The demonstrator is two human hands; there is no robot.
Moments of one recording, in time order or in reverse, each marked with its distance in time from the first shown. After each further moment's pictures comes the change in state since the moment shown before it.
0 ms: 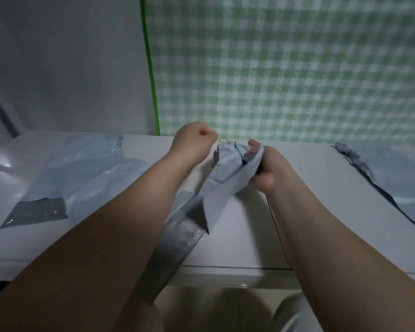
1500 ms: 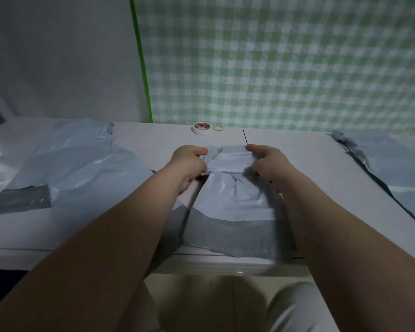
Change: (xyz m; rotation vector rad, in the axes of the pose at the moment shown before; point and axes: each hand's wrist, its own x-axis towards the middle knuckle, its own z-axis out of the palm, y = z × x) left_hand -0.006 -0.054 0.036 -0.208 -0.078 -0.398; right_hand 0.018 -0.019 -0.064 -1.343 0.233 -0.264
